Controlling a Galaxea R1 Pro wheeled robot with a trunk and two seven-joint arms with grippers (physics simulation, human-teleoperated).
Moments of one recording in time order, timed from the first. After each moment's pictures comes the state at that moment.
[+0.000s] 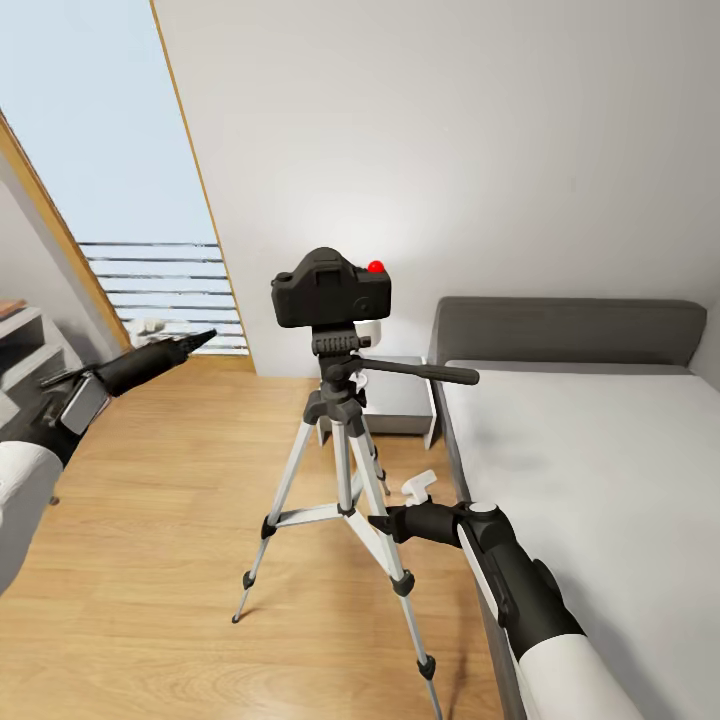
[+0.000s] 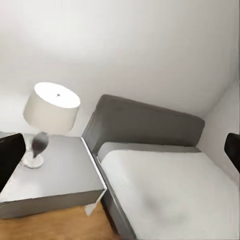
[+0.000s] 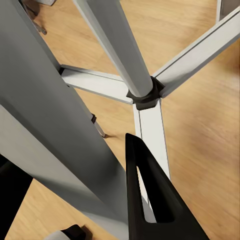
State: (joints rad) left arm -1.23 0.40 -0.04 -0.48 0.53 0.25 -0.89; right arm -0.57 0.08 0.10 -1.07 0.16 0.57 0.67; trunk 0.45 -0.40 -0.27
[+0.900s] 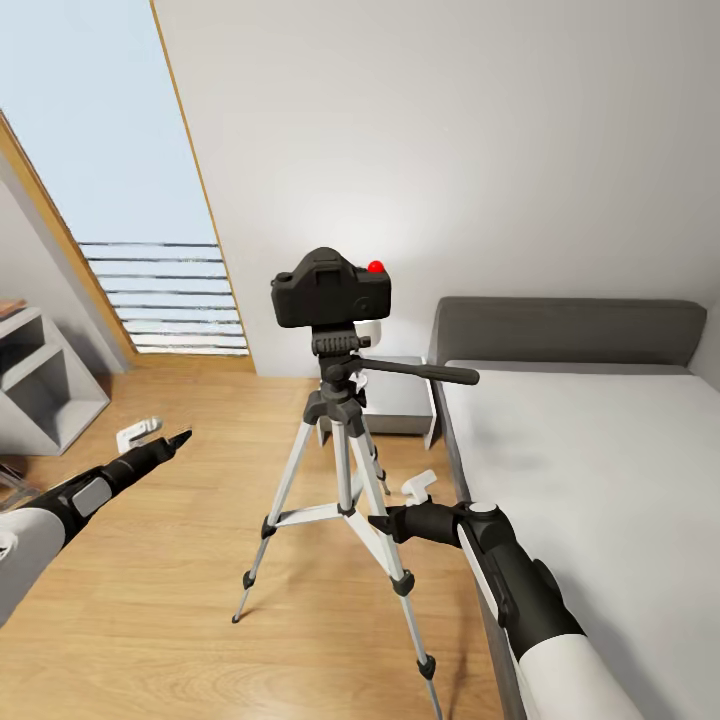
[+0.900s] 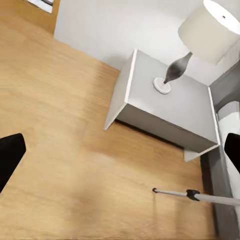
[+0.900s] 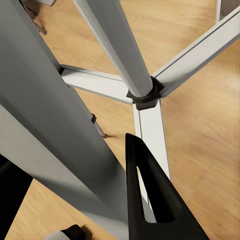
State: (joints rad) left arm -1.12 0.40 -0.04 -0.01 0.54 -0.04 -0.56; right arm -0.57 0.08 0.10 -1.07 0.17 0.57 0.67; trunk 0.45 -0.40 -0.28
